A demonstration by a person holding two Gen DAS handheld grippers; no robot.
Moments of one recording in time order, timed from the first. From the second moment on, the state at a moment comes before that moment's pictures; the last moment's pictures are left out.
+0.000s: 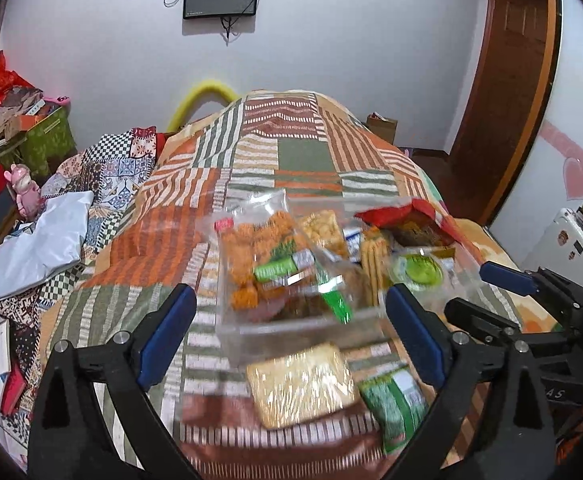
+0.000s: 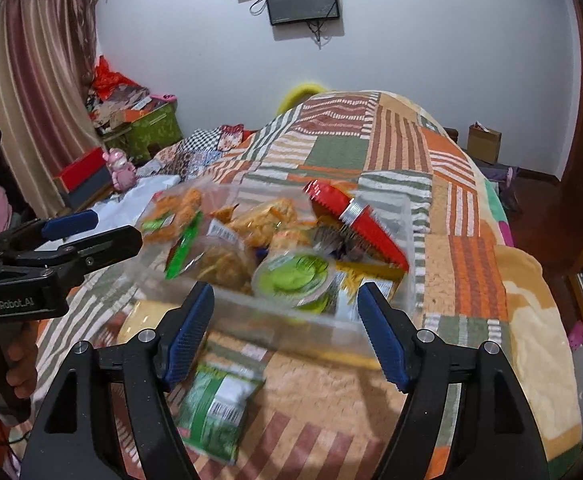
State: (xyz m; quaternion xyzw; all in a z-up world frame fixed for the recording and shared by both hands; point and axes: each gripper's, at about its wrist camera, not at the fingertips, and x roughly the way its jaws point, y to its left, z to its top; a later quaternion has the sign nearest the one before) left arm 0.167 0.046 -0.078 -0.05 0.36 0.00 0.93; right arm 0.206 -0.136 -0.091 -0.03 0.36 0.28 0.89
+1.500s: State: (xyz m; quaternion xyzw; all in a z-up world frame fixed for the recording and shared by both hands) left arm 0.174 0.027 -0.172 -0.07 0.46 0.02 0.88; right arm 0.177 -0.137 -0.146 -0.01 0.42 0.31 0.85
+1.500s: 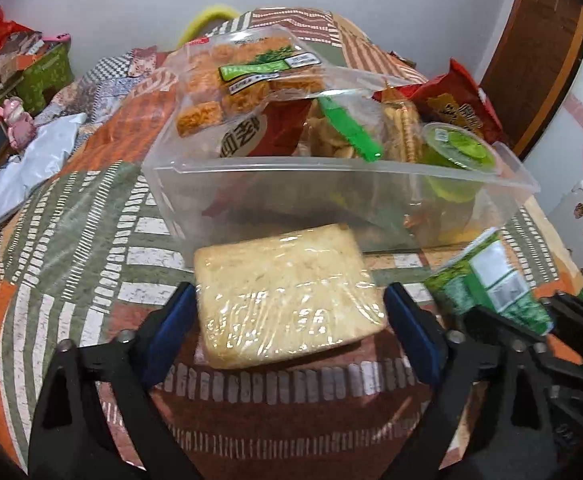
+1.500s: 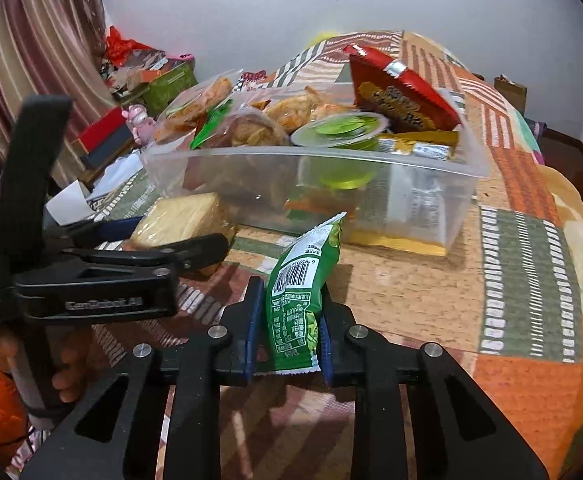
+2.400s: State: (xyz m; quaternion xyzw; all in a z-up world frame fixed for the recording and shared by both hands) left arm 0.129 0.031 -0.092 -0.09 0.37 -0.01 0.93; right arm 0.168 -0.159 -0.076 0.01 0.33 0.31 0.89
